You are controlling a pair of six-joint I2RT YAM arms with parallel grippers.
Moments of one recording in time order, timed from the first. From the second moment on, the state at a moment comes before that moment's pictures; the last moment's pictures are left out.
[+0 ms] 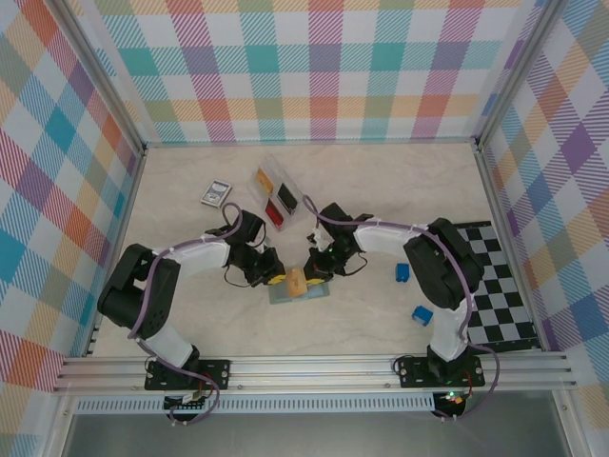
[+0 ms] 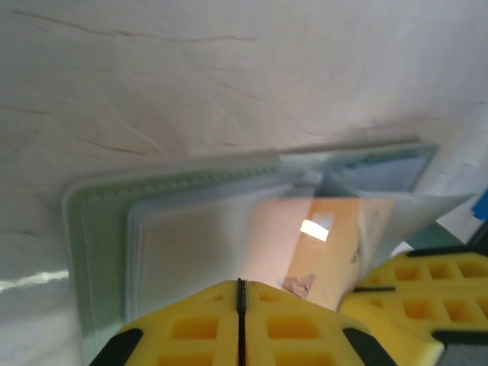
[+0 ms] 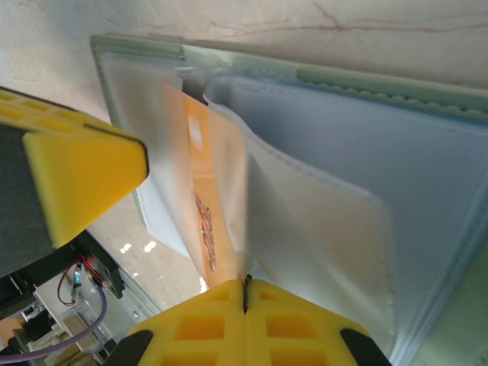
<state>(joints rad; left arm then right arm) -0.45 1.65 0.84 -0.43 0.53 -0.87 0.69 1.92 1.16 -0.54 -0.69 0.58</state>
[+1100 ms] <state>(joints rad) -0.45 1.62 0.83 -0.49 0.42 -0.87 0.70 2.02 1.23 -0.44 -0.80 0.56</state>
